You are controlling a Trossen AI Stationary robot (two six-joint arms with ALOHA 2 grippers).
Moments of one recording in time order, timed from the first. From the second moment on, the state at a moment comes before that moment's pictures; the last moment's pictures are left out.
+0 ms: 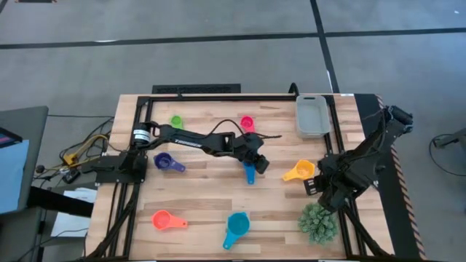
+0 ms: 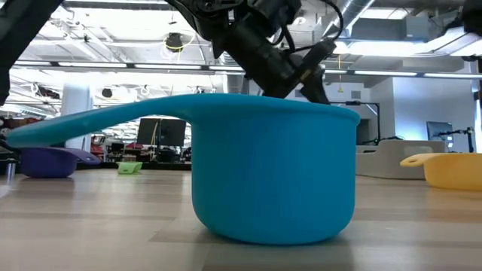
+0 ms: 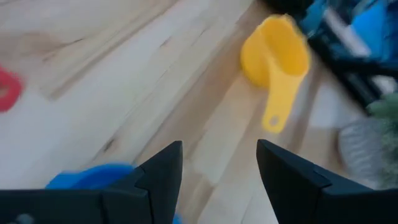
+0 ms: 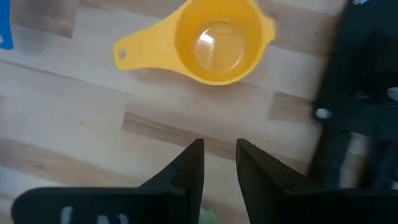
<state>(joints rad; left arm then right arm) 0.04 2.08 1.52 -0.07 -0.04 -0.72 0.82 1.18 0.91 -1.31 0.26 2.16</state>
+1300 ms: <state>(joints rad) 0.07 1.55 0.96 -0.05 -0.13 -0.61 0.51 1.17 0.56 -0.91 0.17 2.17</state>
